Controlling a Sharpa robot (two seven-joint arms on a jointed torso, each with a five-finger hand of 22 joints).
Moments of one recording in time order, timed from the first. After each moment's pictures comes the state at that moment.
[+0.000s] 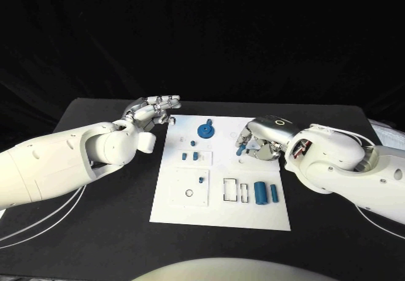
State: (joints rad) left arm 1.18 -0.89 -0.02 1.47 0.13 -0.23 0.37; left_hand 1.37 -0.10 0.39 0.00 0.10 1.02 0.18 0.10 0.07 1.13 0.10 0.20 0.10 1.27 0.02 1.17 0.70 0.16 1.30 0.11 0.45 0.97; right arm 1.20 -0.89 -0.02 1.78 -1.69 -0.22 -0.22; right_hand 1.52 -0.11 0.43 0.09 0.10 1.18 0.12 0.07 0.09 1.22 0.08 0.07 0.07 1.47 -0.02 1.20 0.98 0.13 1.36 0.07 1.15 0.97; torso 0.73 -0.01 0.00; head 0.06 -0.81
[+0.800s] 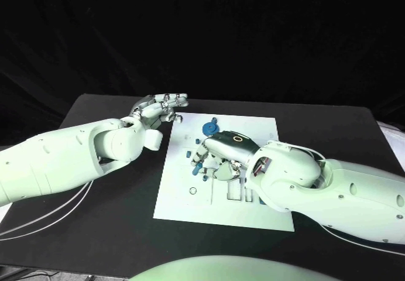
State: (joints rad) left arm 1.18 -0.88 -0.02 1.47 0.13 -0.22 0.37; left_hand 1.37 -0.10 0.39 0.00 0.10 1.02 0.18 0.10 0.07 1.13 0.10 0.20 0.10 1.27 0.02 1.17 0.70 0.16 1.30 0.11 0.45 0.97; right arm 1.13 -0.67 -0.03 1.80 -1.65 -0.25 -0.16; right_hand 1.48 -0.12 0.48 0.06 0.12 1.18 0.13 0.07 0.09 1.23 0.08 0.06 0.06 1.47 -0.02 1.20 0.98 0.13 1.36 0.07 1.15 0.98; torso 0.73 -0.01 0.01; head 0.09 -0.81
